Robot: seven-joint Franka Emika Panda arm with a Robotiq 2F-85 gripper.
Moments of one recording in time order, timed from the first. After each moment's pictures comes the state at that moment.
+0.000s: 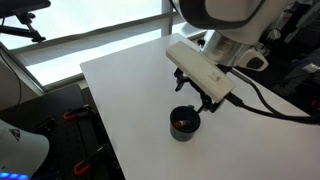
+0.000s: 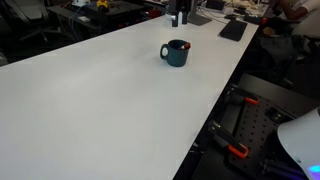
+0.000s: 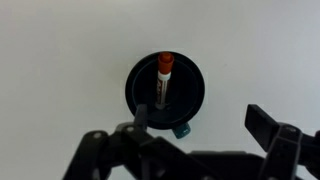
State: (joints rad) arm -0.20 0.26 -0.16 -2.10 0.09 2.15 -0.51
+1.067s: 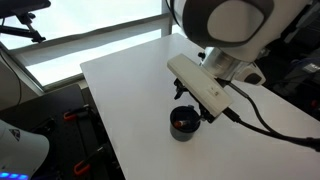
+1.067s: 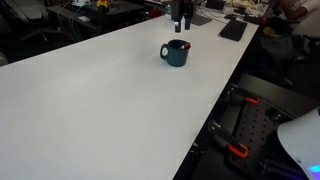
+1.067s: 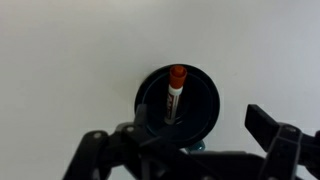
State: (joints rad) arm -0.23 0.31 -0.16 -2.09 0.09 2.15 -0.50
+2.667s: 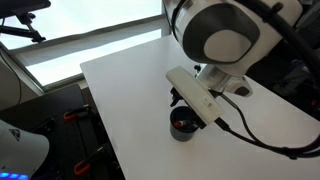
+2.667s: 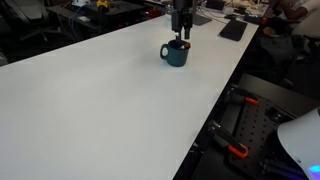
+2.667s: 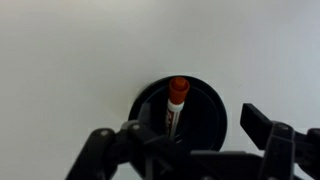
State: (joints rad) arm -0.25 0.38 -0.14 -2.08 0.09 2.15 -0.50
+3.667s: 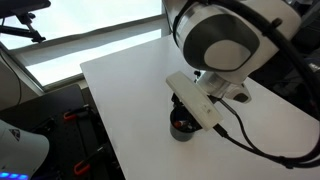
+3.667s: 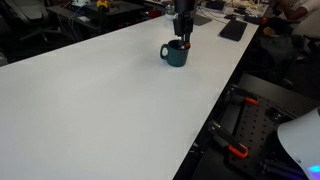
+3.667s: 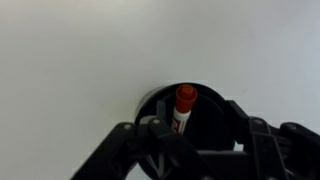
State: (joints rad) arm -0.27 0.40 -0.13 -2.08 0.09 2.15 -0.50
